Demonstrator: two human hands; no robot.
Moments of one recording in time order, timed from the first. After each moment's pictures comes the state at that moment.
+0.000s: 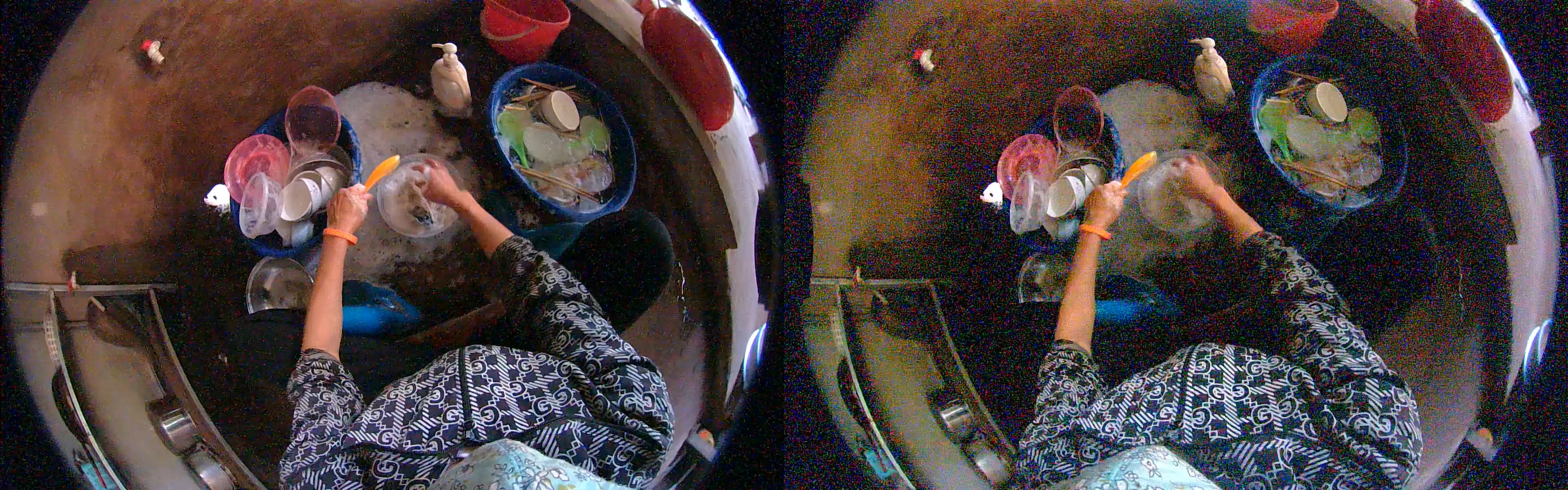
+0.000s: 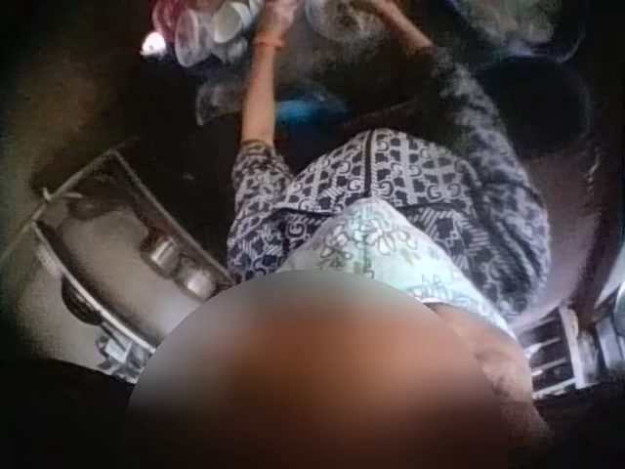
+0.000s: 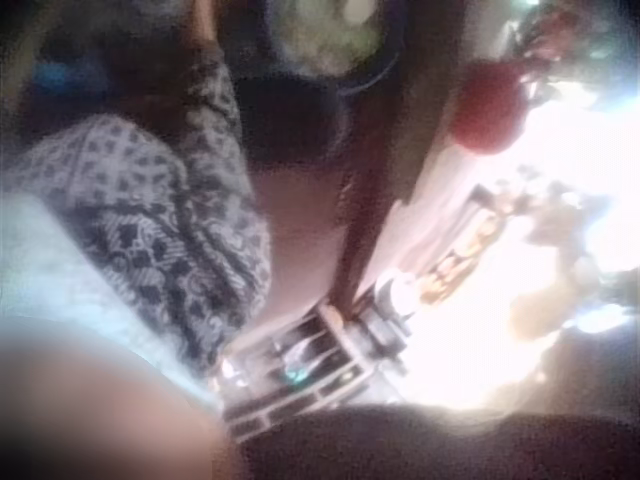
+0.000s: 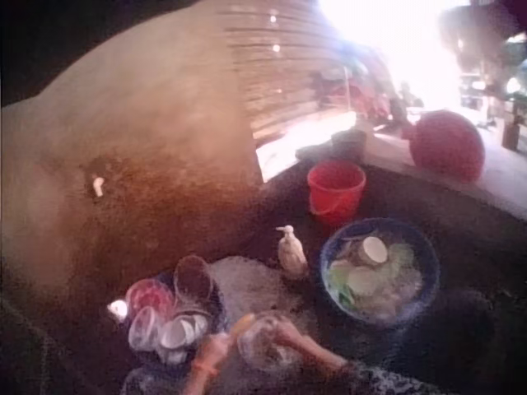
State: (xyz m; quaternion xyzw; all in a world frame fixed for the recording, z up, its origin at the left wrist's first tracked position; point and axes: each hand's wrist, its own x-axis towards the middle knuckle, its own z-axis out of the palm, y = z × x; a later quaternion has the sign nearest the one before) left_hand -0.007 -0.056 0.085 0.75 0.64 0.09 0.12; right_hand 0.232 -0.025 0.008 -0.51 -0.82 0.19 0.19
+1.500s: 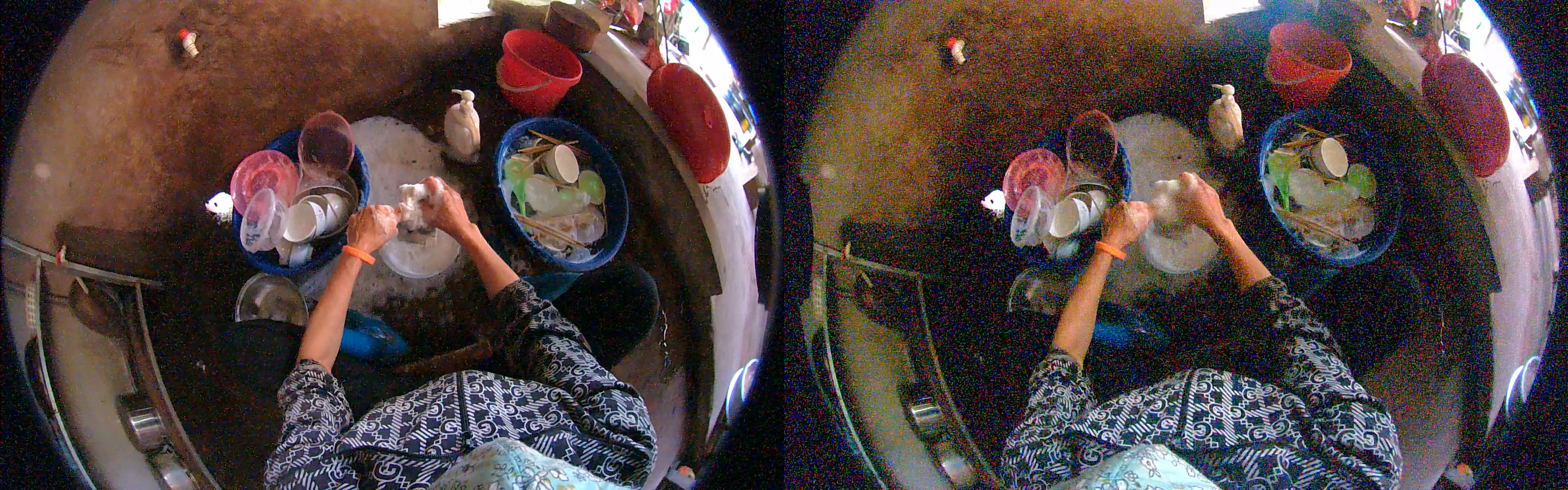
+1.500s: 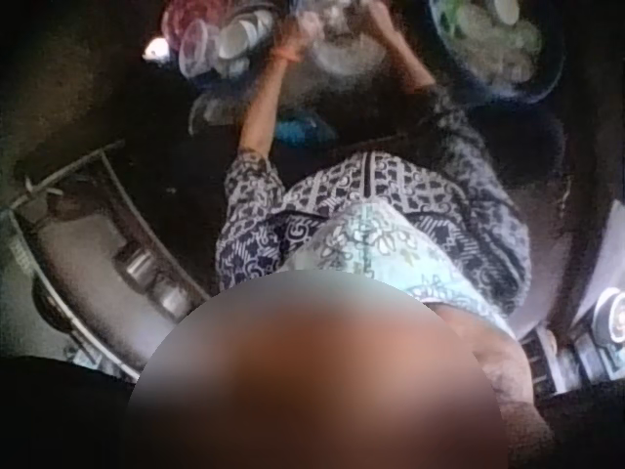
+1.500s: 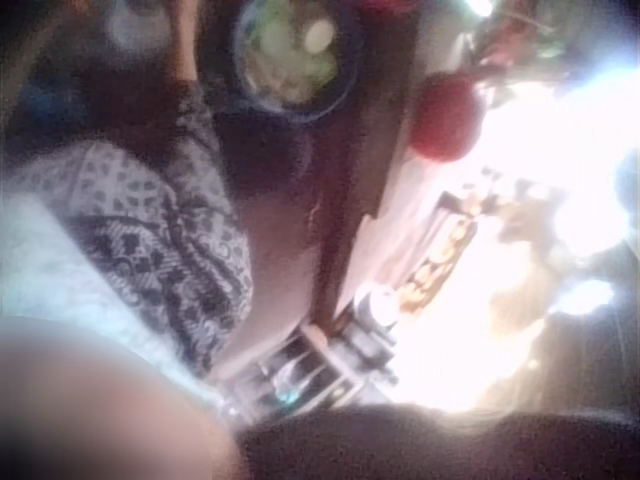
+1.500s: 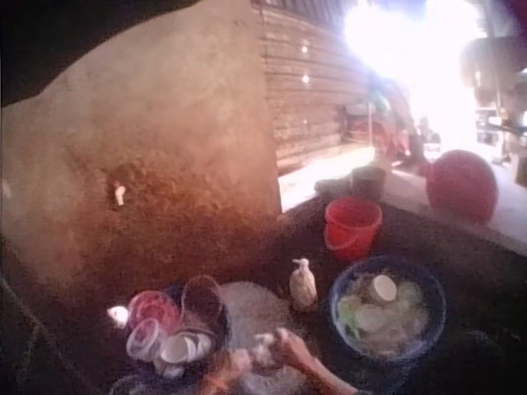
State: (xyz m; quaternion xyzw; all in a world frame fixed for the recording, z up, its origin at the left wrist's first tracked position) left_hand 0.035 -0.049 0.127 0.77 0.62 0.08 0.11; right_hand 0.230 -0.013 0.080 -0.52 -0.75 0.22 0.35
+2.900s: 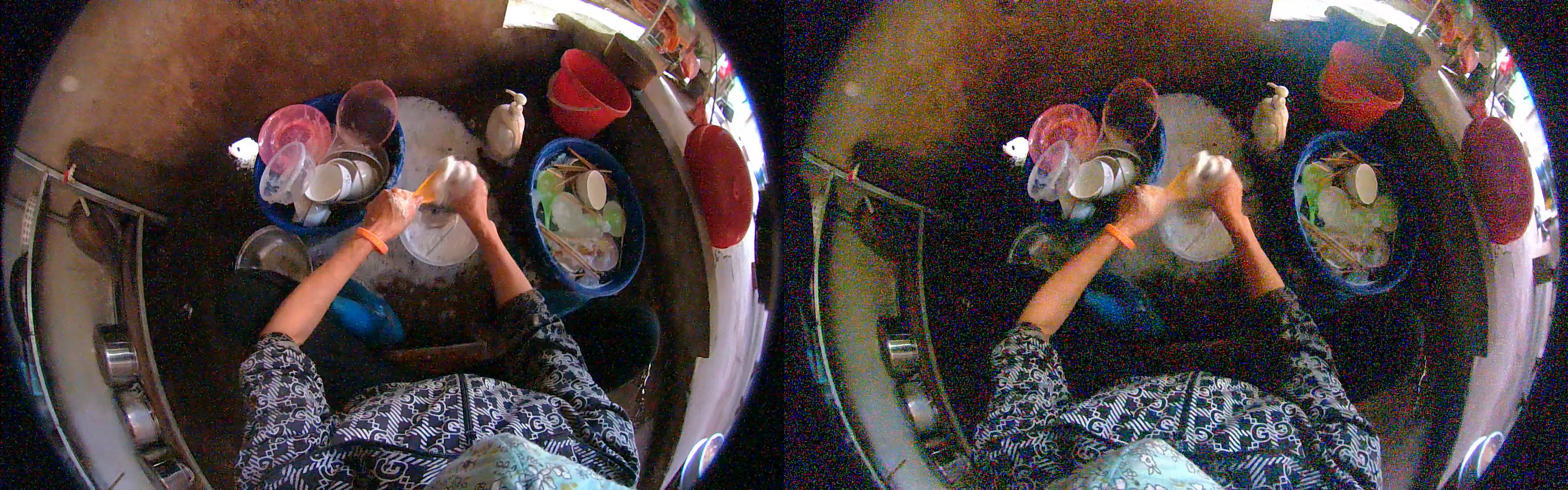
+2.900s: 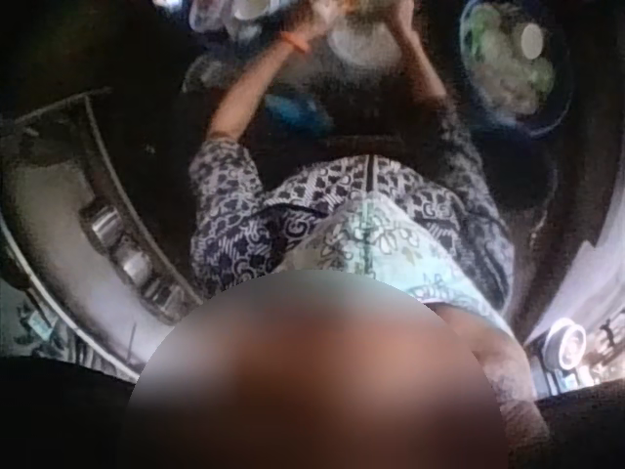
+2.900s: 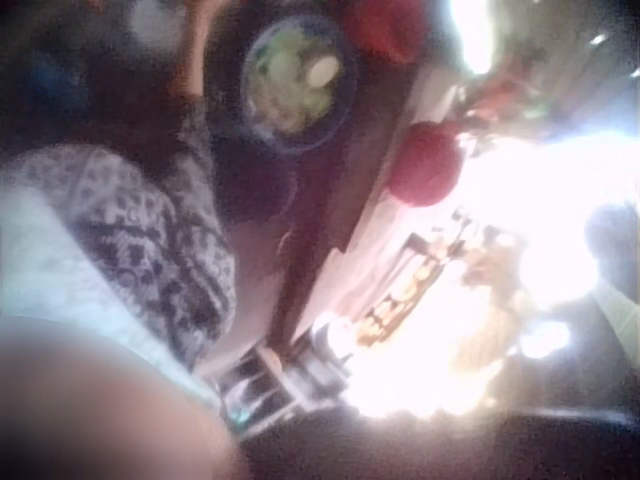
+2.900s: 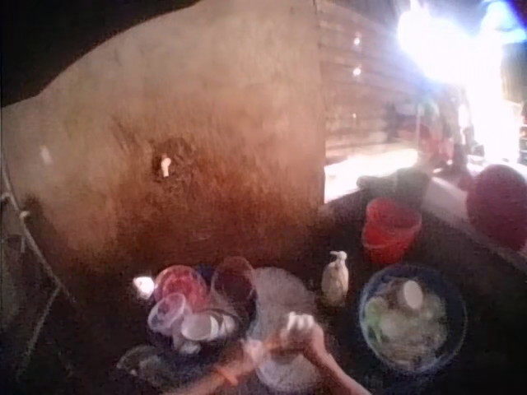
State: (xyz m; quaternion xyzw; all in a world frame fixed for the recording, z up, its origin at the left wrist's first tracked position) left_hand 0.017 -0.077 0.129 0.77 0.61 0.15 0.14; right_hand 0.205 -0.005 0.080 -0.56 -0.76 0.15 0.30
